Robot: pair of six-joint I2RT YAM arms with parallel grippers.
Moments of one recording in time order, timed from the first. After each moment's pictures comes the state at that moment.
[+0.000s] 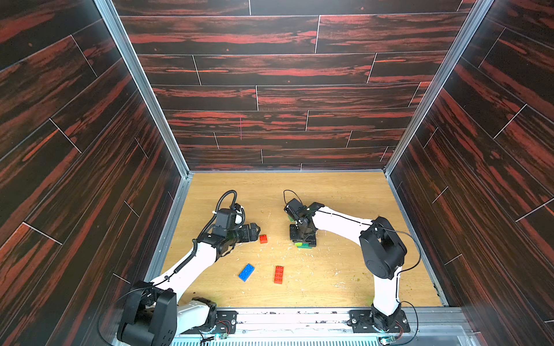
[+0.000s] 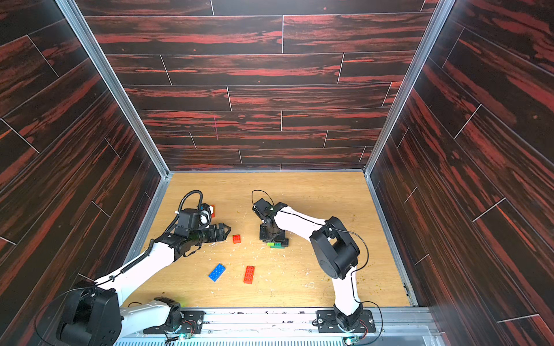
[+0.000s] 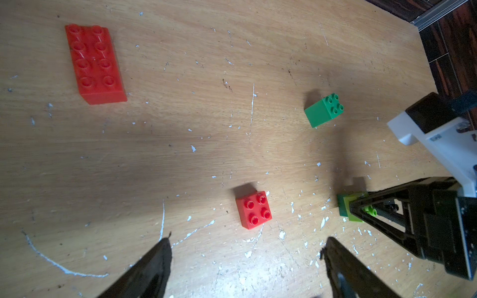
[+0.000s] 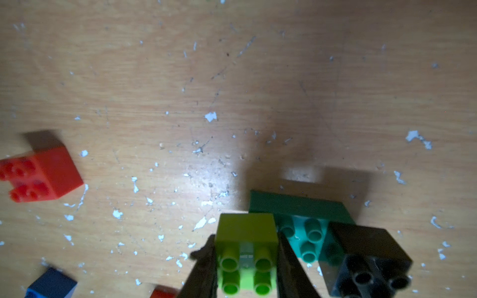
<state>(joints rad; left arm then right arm) -0.28 1.23 0.68 -0.23 0.24 -0.39 0.78 1.98 1.45 -0.87 0.00 0.72</state>
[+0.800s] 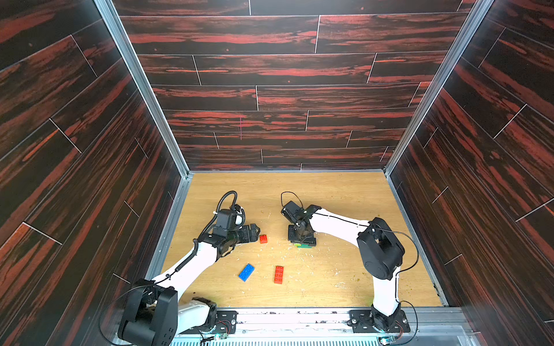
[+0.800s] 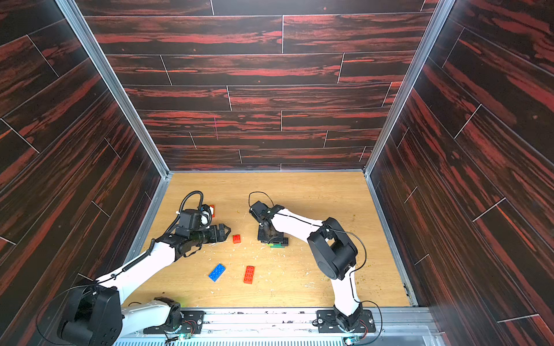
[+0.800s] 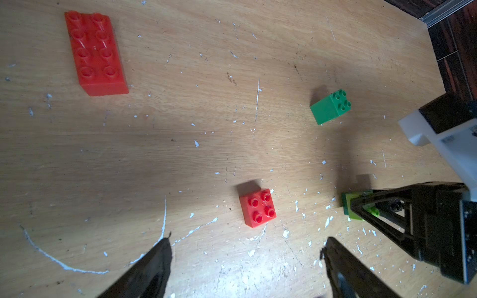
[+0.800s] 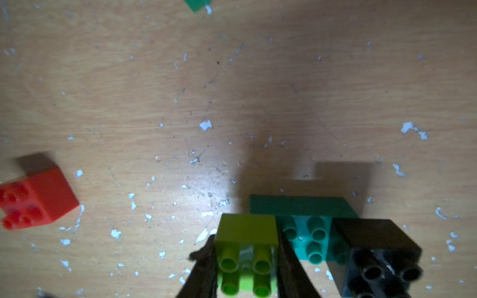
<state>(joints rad) -0.28 1.24 0.67 -0.23 0.23 -0.40 0.81 2.00 1.44 -0.85 0.06 0.82</state>
